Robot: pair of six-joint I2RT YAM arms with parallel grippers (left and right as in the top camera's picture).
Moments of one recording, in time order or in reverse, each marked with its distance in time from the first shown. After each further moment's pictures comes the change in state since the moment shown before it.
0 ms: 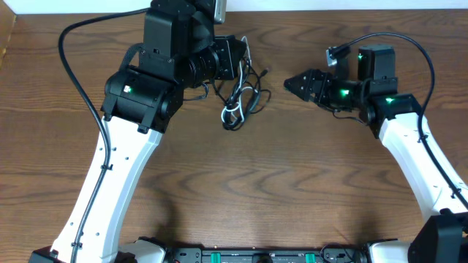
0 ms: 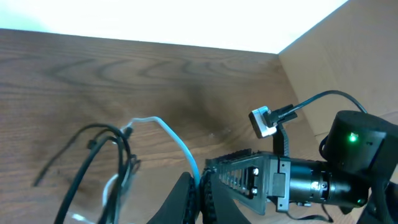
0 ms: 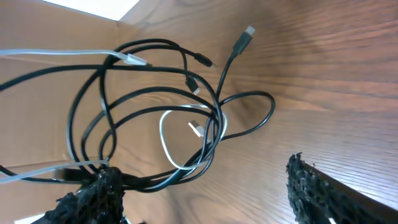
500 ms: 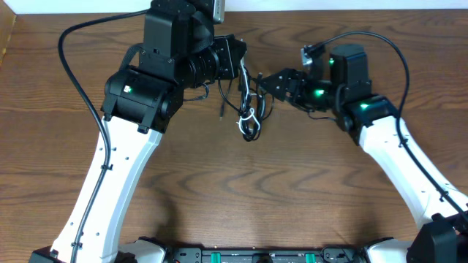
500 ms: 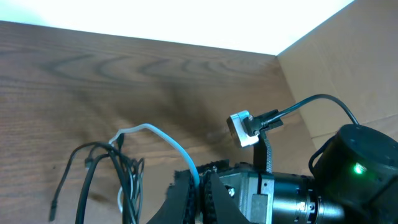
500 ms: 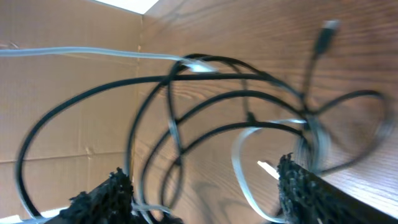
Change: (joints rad) left arm -0.004 0.000 0.000 -0.006 0.000 -0.022; right arm 0.172 0.000 0.000 0.160 0.072 0.193
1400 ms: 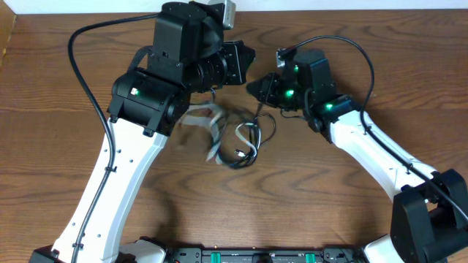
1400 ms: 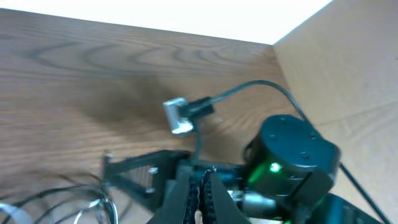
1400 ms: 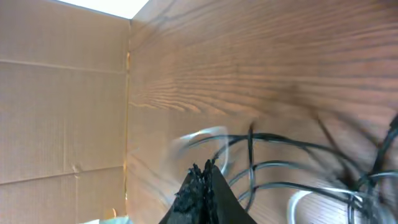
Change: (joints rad) left arm -0.037 0.000 0.000 -0.019 -0.008 -0.014; right arm 0.096 0.151 0.003 0.156 0.119 0.085
